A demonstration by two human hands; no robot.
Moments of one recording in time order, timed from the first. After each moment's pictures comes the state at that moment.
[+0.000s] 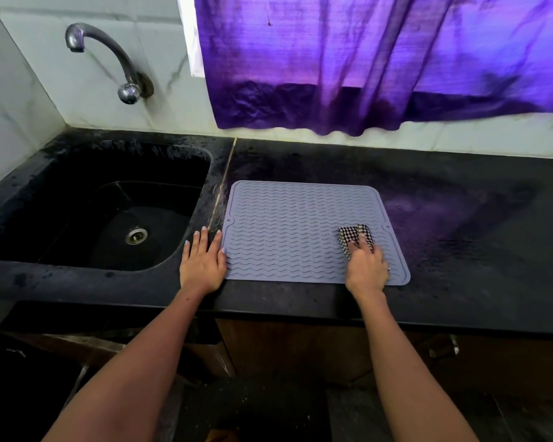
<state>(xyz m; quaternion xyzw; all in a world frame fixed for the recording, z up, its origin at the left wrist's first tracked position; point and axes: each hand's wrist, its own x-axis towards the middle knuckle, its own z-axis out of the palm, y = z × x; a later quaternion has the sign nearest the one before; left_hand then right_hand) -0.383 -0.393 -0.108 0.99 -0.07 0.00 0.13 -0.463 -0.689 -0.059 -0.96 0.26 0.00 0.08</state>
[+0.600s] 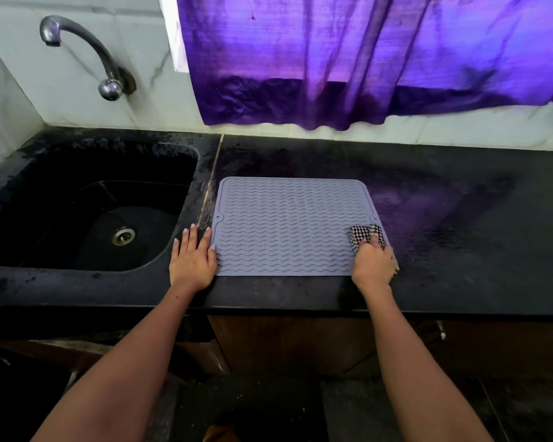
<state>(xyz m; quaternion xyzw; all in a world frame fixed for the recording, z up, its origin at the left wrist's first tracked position) -0.381 -0.392 -0.110 0.99 -0.08 0.01 0.13 -0.477 -0.711 -0.053 -0.95 0.31 0.01 0.05</state>
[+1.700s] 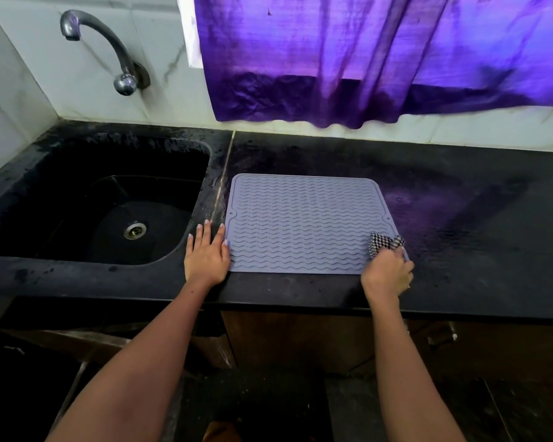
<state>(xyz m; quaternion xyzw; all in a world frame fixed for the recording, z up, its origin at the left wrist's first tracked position) -0.383 -0.391 -0.108 0.99 -0.08 0.01 0.14 -0.490 -0.687 -0.050 -0.90 0.43 -0.04 0.10</state>
